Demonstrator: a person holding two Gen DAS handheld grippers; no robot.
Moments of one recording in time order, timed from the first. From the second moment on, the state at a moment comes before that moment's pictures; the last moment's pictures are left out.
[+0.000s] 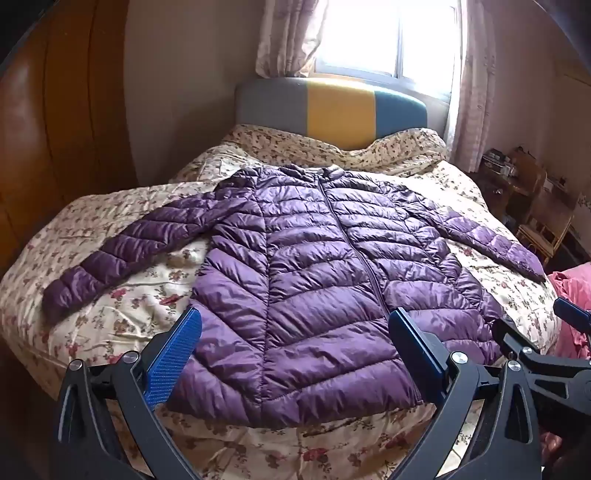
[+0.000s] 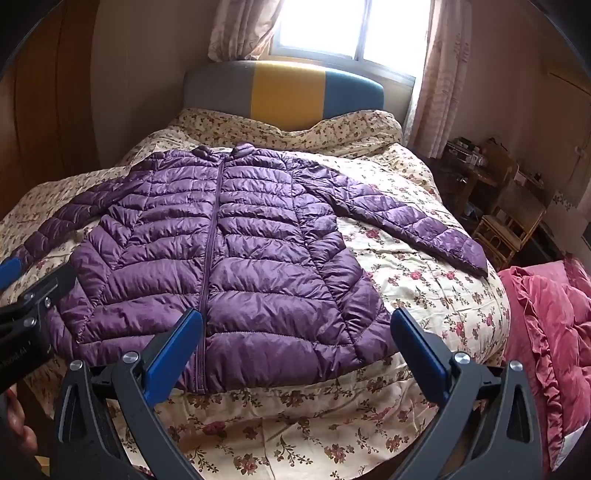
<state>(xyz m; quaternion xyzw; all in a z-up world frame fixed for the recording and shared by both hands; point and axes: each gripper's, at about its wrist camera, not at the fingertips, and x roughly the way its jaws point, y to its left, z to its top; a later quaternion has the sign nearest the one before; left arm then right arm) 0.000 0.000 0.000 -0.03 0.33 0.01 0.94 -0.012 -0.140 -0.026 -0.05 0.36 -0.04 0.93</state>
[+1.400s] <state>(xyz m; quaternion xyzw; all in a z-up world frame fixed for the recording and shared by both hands) 0.007 0.015 -0.012 -0.04 0.33 0.02 0.94 0.012 -0.133 -0.046 -0.07 0.38 -0.06 0.92</state>
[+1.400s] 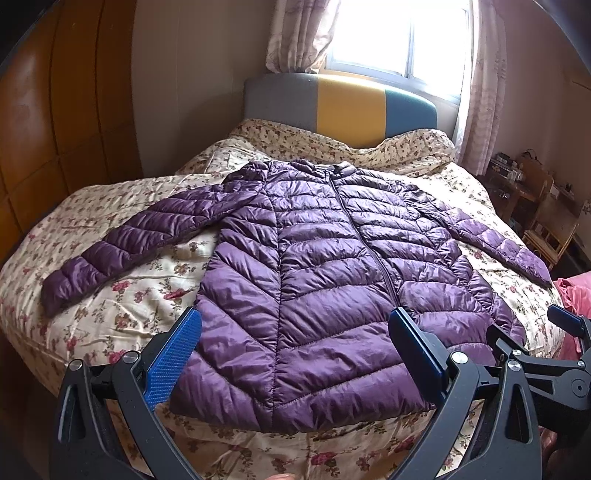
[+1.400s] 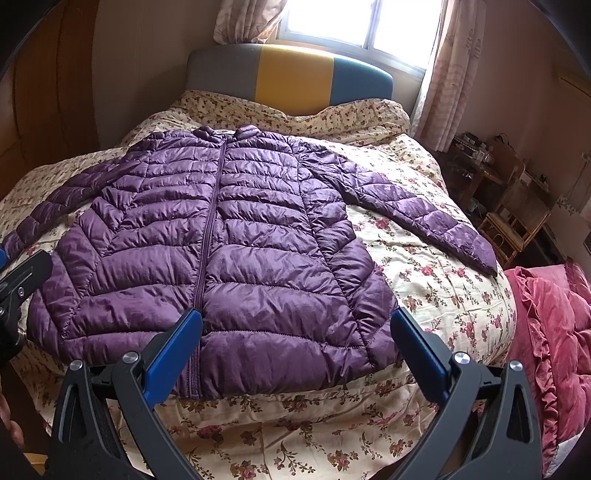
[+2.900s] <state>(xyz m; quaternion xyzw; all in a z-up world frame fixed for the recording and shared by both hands) 0.051 0.016 -0.040 -0.04 0.35 -0.01 0.93 0.070 -0.179 -0.078 -0.04 0.41 -0.09 0.91</state>
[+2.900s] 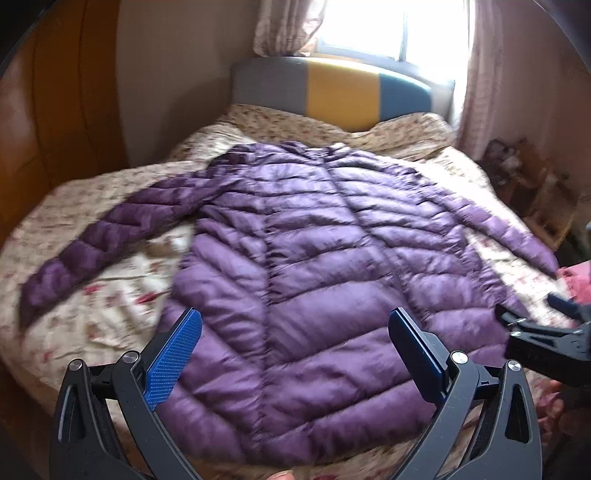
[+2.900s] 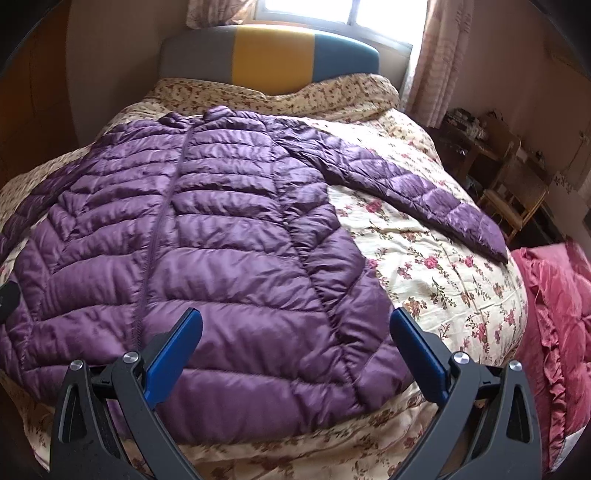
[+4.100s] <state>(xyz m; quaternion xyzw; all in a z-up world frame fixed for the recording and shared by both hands) 0.333 0.035 -0.107 -0.04 0.44 0.02 0.90 0.217 -0.548 -0.107 0.23 0.42 -0.36 0.80</state>
